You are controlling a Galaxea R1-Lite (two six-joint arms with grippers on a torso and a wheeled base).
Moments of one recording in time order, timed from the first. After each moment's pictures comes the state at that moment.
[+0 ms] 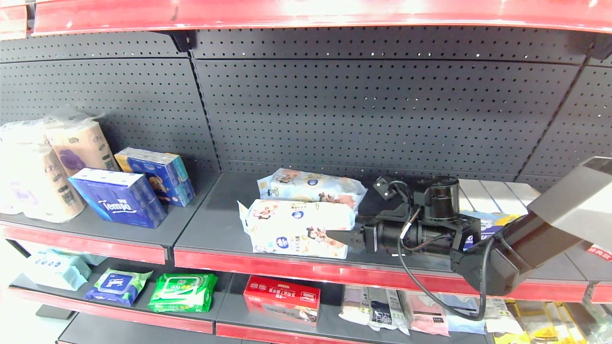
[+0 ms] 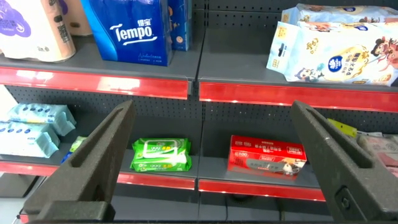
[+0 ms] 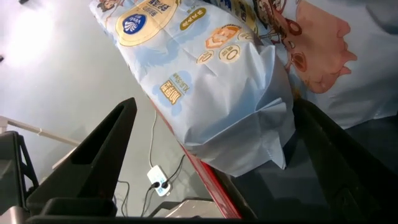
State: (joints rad) left arm 0.00 0.00 0.00 0.00 -0.03 -0.01; right arm 0.46 2.08 -0.76 -0.94 0.50 0.14
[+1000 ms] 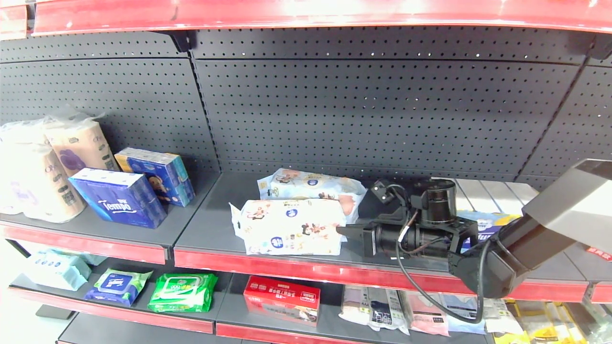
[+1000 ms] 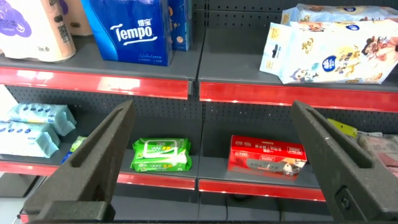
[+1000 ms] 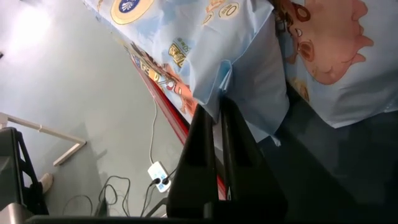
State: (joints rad) left arm 0.00 0.00 0.00 0.00 -0.03 -0.01; right arm 0.46 2.09 -0.76 -0.94 0.50 0.14
